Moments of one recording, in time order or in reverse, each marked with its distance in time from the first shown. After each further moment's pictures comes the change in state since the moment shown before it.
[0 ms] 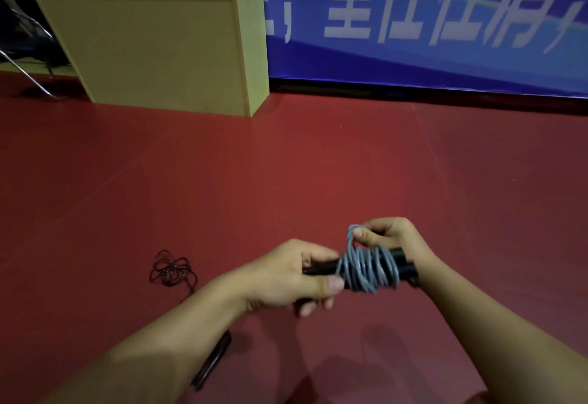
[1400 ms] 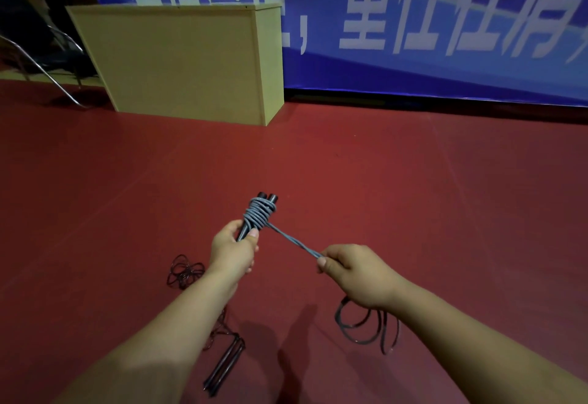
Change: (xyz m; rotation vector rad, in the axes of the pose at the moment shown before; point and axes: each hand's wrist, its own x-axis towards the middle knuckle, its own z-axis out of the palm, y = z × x) left_hand -0.009 -0.072 -0.077 -0.127 1.213 -0.231; right_hand -0.007 -0.030 0.067 -0.589 -0.257 -0.239
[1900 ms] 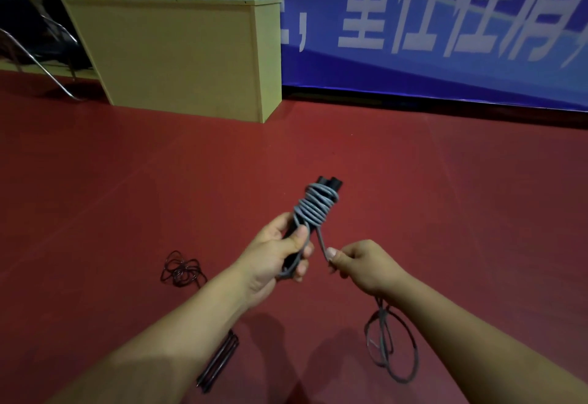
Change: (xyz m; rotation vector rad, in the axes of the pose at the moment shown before) left_hand -0.061 0.042 0.023 -0.402 -0.709 0.023; right_hand 0.006 0.031 0.002 0.187 0.029 0.260
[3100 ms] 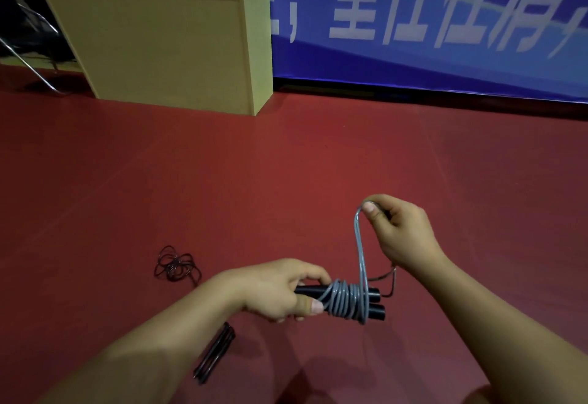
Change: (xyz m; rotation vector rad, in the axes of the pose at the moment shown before) left_hand -0.012 -0.007 -0.002 0.814 -0.596 -0.309; right_hand -0.013 0.014 -0.044 -0.051 0.566 -0.287
